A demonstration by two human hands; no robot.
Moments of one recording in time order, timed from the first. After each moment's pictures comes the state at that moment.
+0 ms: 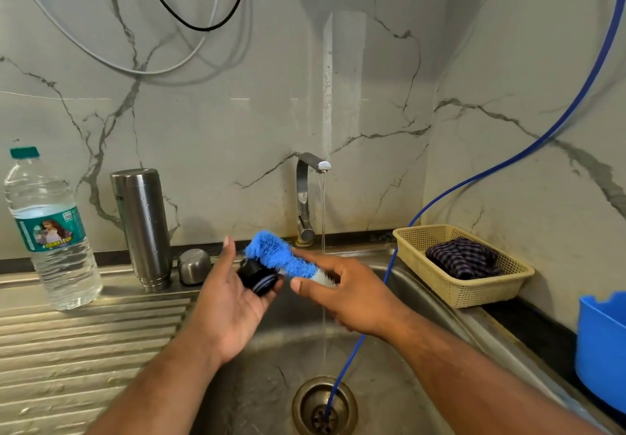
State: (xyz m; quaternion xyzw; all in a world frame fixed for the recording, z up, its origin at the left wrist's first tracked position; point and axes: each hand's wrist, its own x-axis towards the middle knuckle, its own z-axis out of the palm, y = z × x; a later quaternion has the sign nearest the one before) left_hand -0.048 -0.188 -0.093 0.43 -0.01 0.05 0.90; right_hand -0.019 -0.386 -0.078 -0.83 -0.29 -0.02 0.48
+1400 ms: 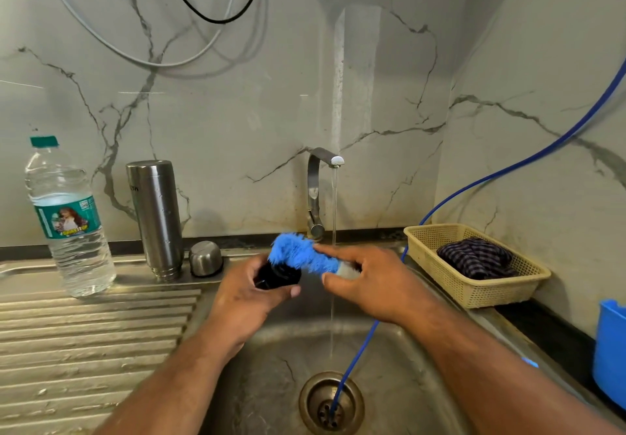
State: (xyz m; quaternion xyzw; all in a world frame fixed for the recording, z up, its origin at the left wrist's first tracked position) left_hand -0.051 -0.185 -0.105 0.79 -0.01 0.19 0.58; right_hand -0.010 -0.398 -0.066 -0.90 -0.26 -0.08 0.34
